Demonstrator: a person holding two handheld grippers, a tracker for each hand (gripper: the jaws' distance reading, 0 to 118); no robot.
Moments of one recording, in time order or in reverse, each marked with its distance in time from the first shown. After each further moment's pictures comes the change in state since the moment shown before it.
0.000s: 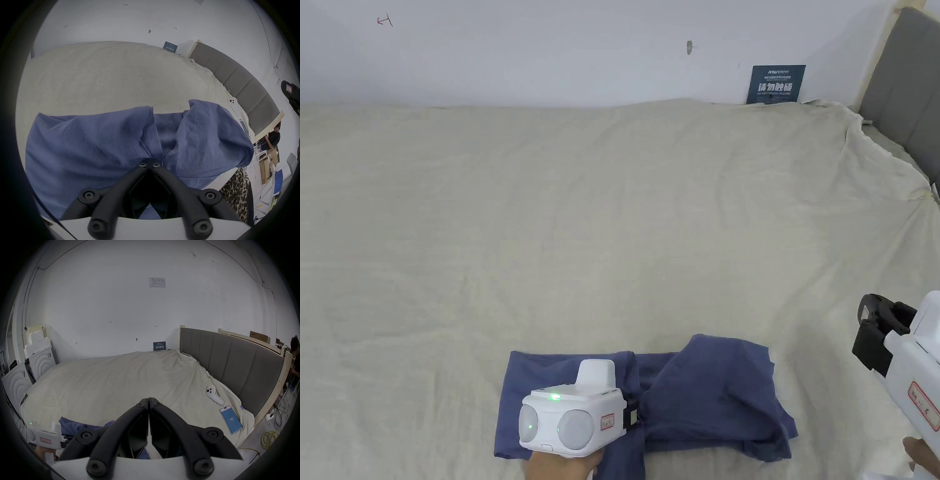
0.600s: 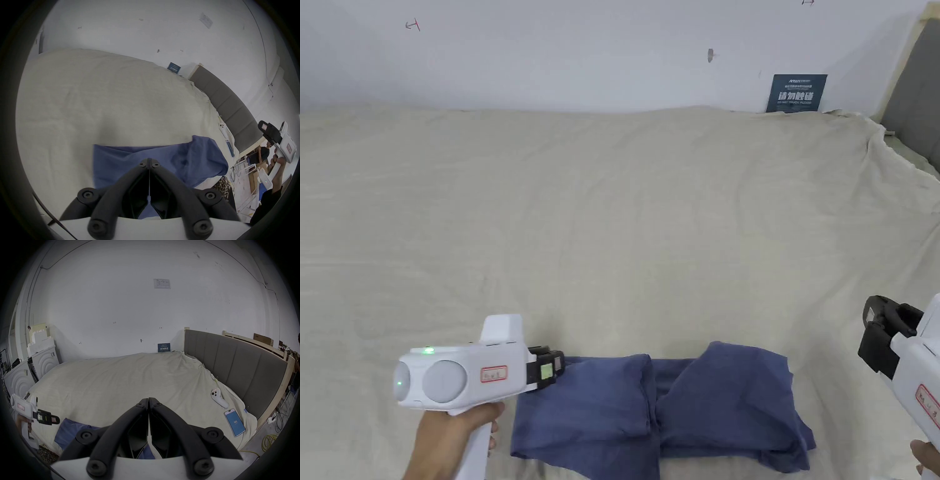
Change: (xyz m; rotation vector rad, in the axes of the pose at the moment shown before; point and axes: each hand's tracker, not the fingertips) left arm -0.123 0.055 0.112 0.084 -0.077 0.106; right arm -0.021 0.008 -0.003 0.009 0.038 0.019
